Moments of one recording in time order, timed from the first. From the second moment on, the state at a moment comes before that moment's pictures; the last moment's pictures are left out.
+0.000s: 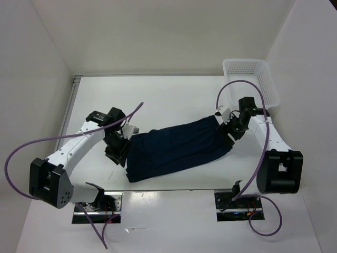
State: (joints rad) left arm -0.37 1.32 1.06 -1.33 0.29 0.07; right arm -0.05 1.40 1.00 -0.89 -0.29 -0.80
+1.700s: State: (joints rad) left arm -0.14 2.09 1.60 -0.70 0.13 0.07; right arm 0.05 1.56 0.96 -0.74 -0.39 -0.60
